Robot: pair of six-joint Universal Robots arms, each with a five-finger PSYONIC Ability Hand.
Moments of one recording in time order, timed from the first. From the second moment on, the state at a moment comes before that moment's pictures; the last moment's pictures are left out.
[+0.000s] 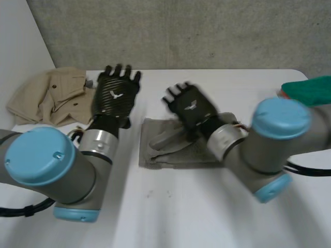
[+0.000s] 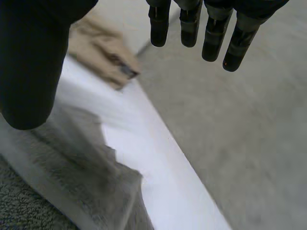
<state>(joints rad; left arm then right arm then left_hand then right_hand) 4.09 -1.94 -1.69 3.83 -1.70 3.64 2.11 -1.04 1.43 -0.37 1.26 2.65 0.19 0.20 0.21 0.20 0.05 0.20 0.22 0.21 0.23 0.06</state>
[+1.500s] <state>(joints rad) 4.09 -2.01 -1.62 3.55 -1.81 3.50 2.10 -1.04 1.49 -0.33 1.37 1.94 0.24 0.23 0.24 0.23 0.05 0.98 1.18 1.18 1.19 0.98</state>
